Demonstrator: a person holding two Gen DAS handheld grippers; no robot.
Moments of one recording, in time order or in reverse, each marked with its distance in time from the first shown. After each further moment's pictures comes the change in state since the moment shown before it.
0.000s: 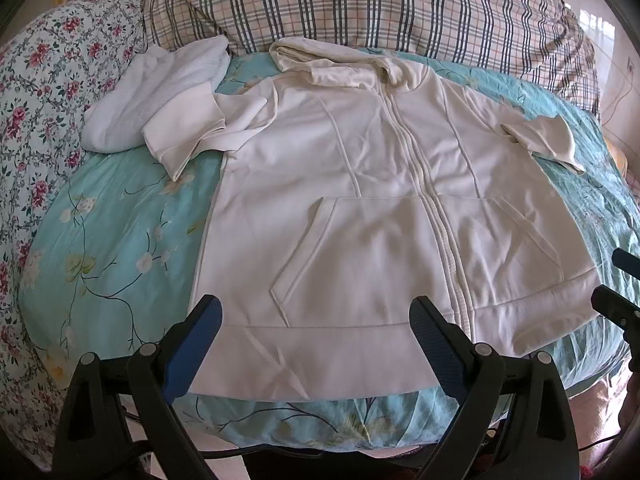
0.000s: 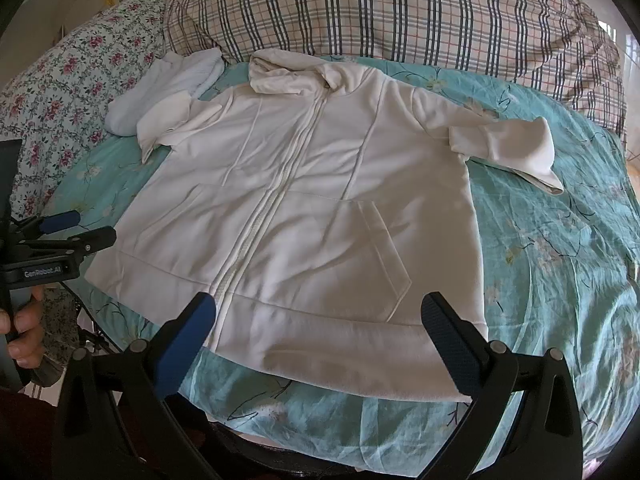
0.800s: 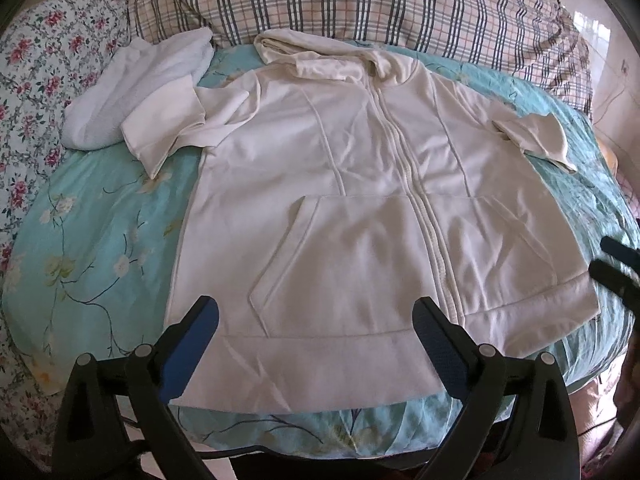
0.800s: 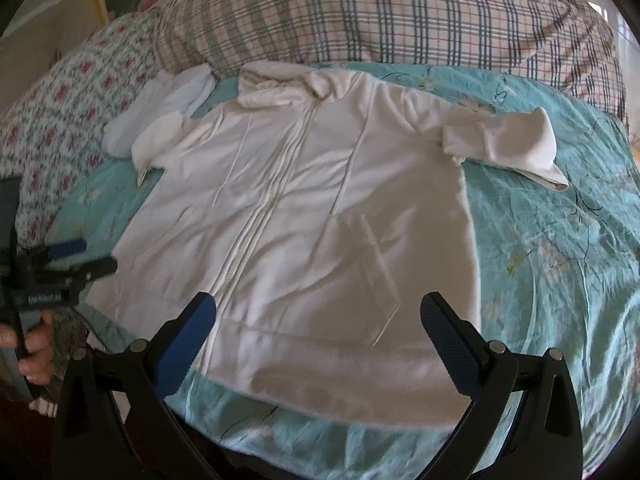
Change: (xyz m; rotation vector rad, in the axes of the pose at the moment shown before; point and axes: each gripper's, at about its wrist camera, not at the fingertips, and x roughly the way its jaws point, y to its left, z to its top) left arm 0.020 -0.007 0.007 0.019 0.075 -0.032; right arm 0.015 -0.033 0.018 0.074 0.024 0.025
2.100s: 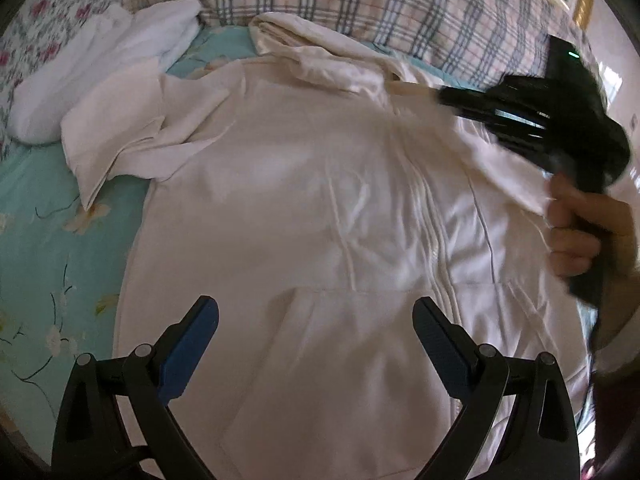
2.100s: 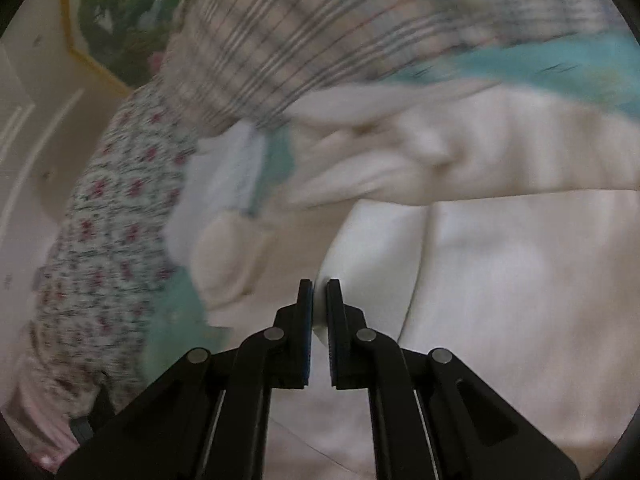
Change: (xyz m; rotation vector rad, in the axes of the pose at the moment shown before) left arm 0.096 0.035 0.088 -0.133 0.003 -0.147; right arm 0.200 0.025 0.224 0.185 0.018 0.592
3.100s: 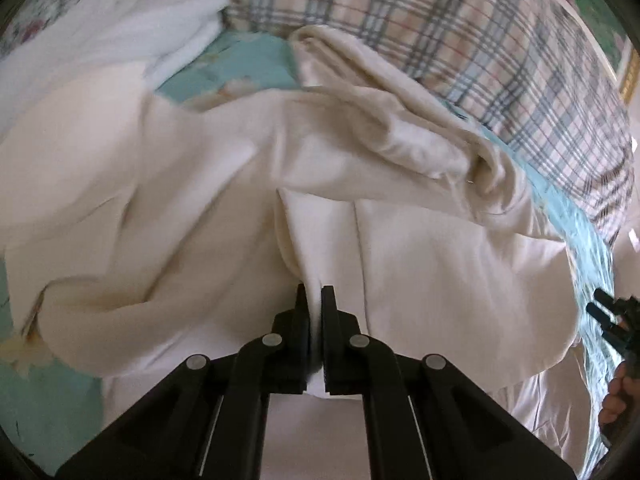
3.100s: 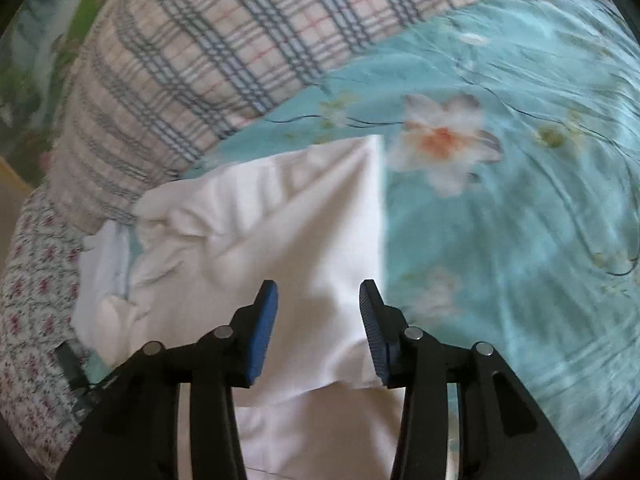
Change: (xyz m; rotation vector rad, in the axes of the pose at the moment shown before) left arm 0.106 0.063 0.100 -0.161 -0.117 -0.051; right arm -0.167 -0.126 -0.029 0.246 -0.249 -0.484
